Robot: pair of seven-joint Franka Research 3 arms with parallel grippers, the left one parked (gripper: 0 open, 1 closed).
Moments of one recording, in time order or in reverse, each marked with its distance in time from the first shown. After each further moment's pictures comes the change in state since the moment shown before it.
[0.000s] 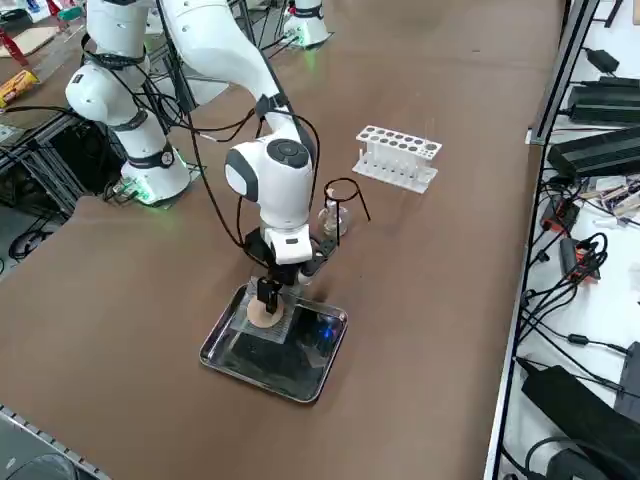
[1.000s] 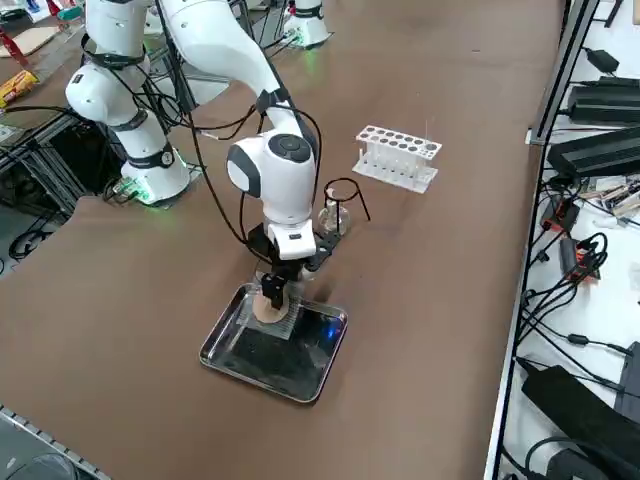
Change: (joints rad) arm 0.001 -0.018 0.011 0.004 0.005 -0.012 0.000
